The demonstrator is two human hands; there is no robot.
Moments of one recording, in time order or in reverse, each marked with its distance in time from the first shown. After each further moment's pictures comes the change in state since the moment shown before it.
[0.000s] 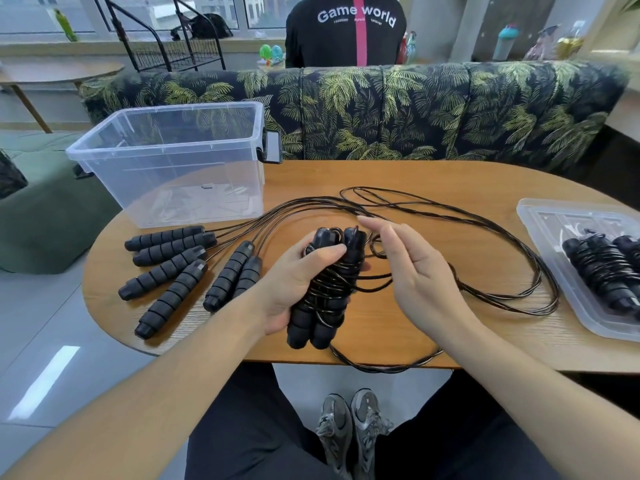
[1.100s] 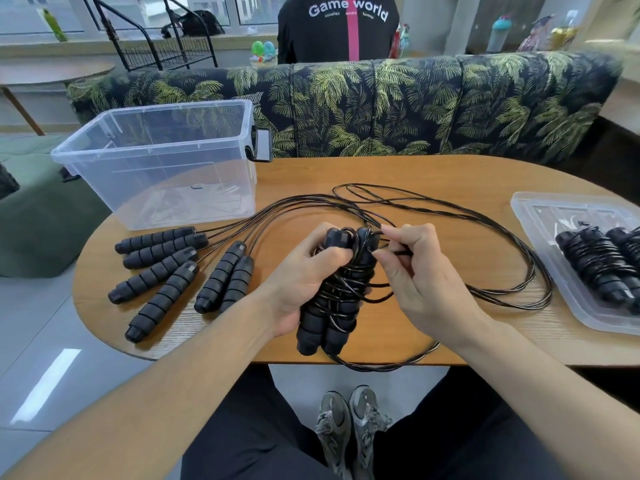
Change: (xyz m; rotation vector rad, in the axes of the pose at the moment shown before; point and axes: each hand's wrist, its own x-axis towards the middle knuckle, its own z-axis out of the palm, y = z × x) left_hand 0.006 0.002 0.022 -0.057 -0.034 0.012; right_hand -0.007 0.027 -0.018 -0.179 -0.035 -0.336
